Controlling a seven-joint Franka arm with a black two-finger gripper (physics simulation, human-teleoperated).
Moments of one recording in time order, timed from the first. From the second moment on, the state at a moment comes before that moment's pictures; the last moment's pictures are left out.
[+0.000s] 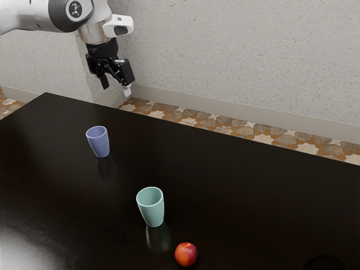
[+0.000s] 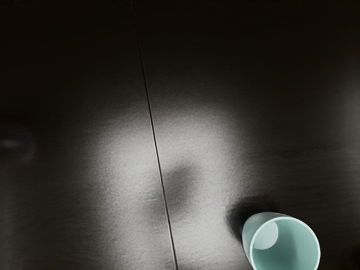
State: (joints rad) arm -0.09 0.06 0.08 -1.53 -0.03 1.66 0.16
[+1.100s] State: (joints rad) arm 0.14 0.67 0.22 -1.19 -0.11 1.82 0.40
